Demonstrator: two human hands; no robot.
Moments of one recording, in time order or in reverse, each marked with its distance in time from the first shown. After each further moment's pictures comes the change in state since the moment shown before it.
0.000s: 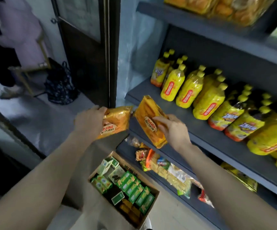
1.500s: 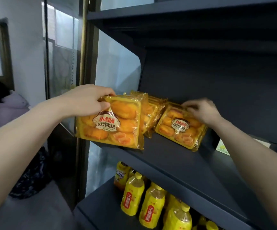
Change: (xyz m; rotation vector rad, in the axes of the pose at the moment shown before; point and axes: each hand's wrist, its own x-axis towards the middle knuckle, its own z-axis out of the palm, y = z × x) left_hand 0.271 0.168 -0.328 -0.235 0.226 0.315; right_hand 0.346 0.204 -0.394 -0.172 0.314 -0.105
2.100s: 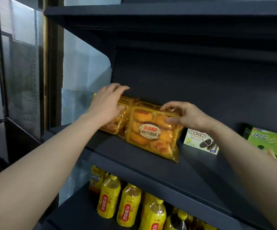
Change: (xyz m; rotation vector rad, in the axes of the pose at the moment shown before) left_hand 0.089 0.076 0.085 -0.042 0.353 0.098; right_hand -0.075 -0.025 -0.070 0.345 -0.238 0.045
